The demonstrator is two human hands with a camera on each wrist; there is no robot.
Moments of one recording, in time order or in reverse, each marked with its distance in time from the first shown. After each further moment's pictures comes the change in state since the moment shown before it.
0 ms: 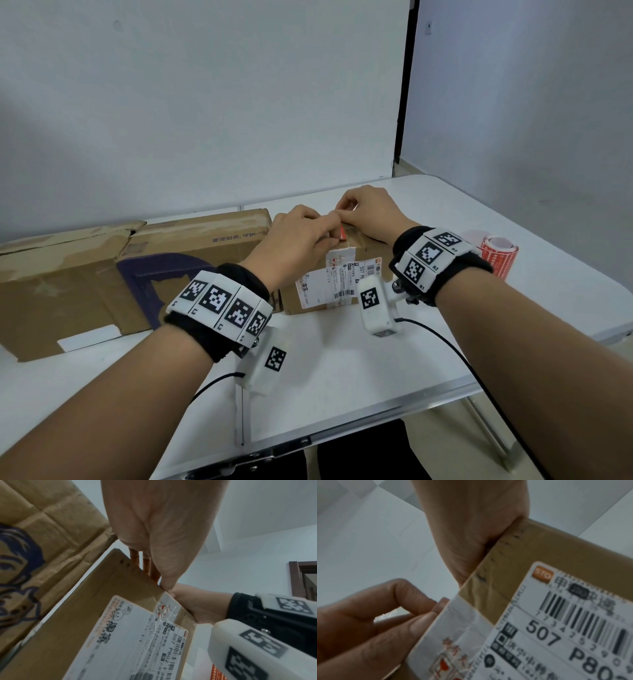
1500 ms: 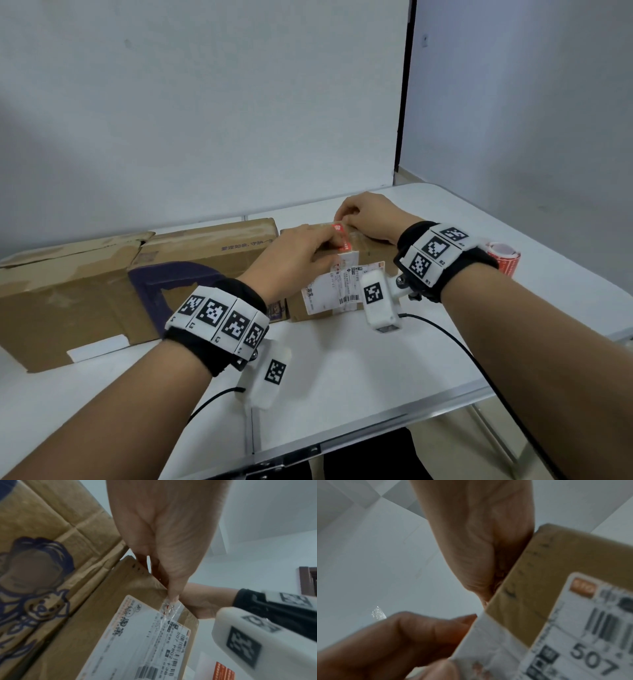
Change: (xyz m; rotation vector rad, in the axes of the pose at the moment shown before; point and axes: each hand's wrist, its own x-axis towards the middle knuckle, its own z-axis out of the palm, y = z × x) left_hand -0.012 0.000 -0.008 -0.119 0.004 -0.023; right_hand 0.007 -0.008 -0.010 -0.082 -0.156 0.022
